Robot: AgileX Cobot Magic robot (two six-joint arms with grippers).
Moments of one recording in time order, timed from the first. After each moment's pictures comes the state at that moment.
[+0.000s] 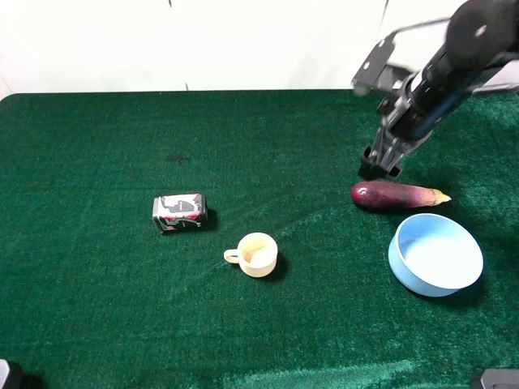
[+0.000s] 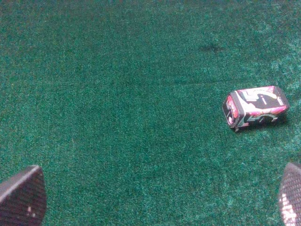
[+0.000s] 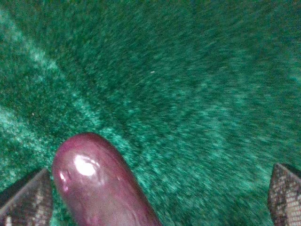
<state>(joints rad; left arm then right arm) -0.17 -0.01 -0.50 0.02 1.06 -0.13 0.34 1.70 -0.97 -0.02 0.55 -0.62</state>
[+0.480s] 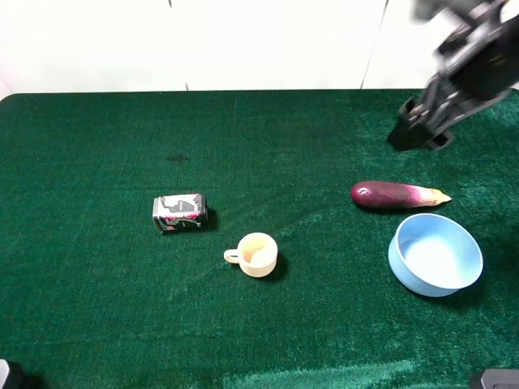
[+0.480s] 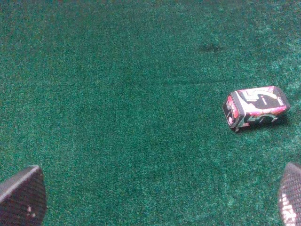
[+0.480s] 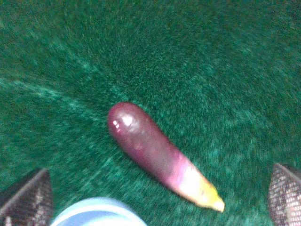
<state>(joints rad) -0.17 -0.01 -0.50 0.02 1.06 -0.13 0.38 1.28 -0.97 0.00 0.85 -0.38</state>
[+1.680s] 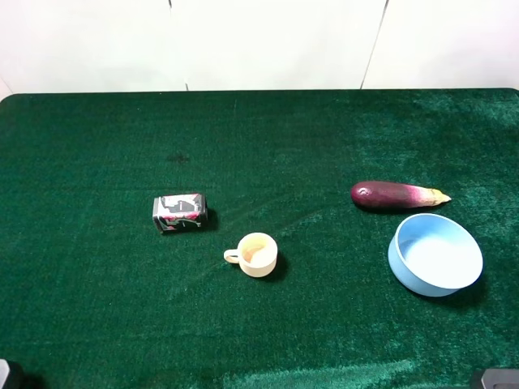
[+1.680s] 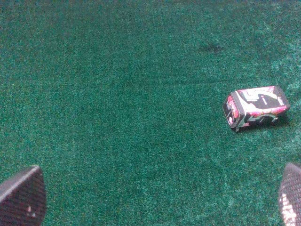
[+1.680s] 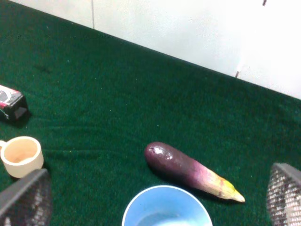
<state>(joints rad) -0.17 -0.01 -0.50 0.02 1.06 -0.13 0.38 -0.01 -0.58 0.08 1.05 -0.16</state>
